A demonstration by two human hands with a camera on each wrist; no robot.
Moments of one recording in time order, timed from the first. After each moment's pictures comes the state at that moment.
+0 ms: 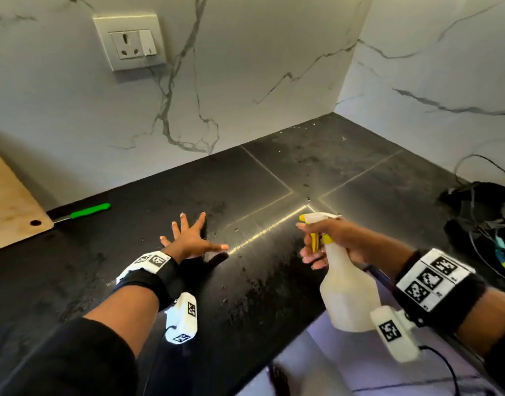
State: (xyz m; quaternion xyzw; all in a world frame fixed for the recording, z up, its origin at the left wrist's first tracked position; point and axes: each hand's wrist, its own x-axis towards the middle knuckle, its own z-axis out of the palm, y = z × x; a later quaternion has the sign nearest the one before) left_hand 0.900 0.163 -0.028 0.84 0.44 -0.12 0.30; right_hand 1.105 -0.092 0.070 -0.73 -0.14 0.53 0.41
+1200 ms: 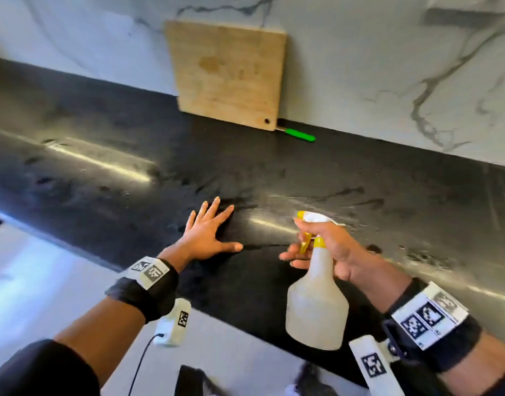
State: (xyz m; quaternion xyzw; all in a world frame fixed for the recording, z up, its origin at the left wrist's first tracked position) left_hand 0.632 0.047 -0.039 0.67 0.69 -0.01 0.27; right_hand 0.912 0.055 0.034 -0.55 -0.26 0.77 0.19
